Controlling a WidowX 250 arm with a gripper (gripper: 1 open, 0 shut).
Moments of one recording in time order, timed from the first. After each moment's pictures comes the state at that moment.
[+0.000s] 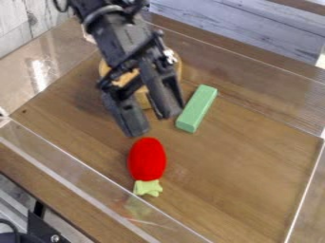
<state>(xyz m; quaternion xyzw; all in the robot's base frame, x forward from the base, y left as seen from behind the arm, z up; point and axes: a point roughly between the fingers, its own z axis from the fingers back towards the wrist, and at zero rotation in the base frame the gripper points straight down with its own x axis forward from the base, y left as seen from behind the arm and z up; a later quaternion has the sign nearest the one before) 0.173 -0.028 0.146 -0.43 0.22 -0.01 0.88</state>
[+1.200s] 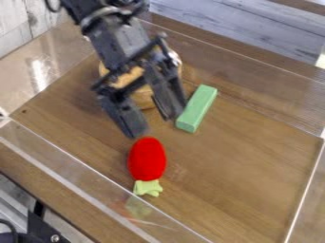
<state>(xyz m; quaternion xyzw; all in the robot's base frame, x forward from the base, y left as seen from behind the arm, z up) 0.174 -0.012 0.149 -0.42 0.17 0.11 0.89</state>
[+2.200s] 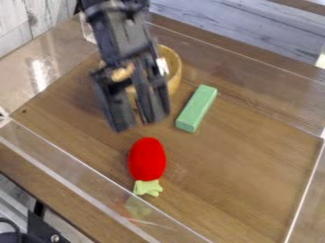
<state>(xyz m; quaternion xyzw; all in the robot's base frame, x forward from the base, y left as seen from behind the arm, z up) 0.173 -0.018 0.128 -0.34 0.23 -0.06 0.91</state>
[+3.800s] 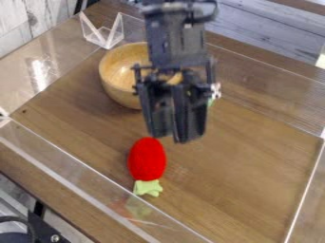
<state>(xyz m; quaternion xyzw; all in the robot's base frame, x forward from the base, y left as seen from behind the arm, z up) 0.173 -0.052 0.141 -0.24 0.21 -0.10 0.94</state>
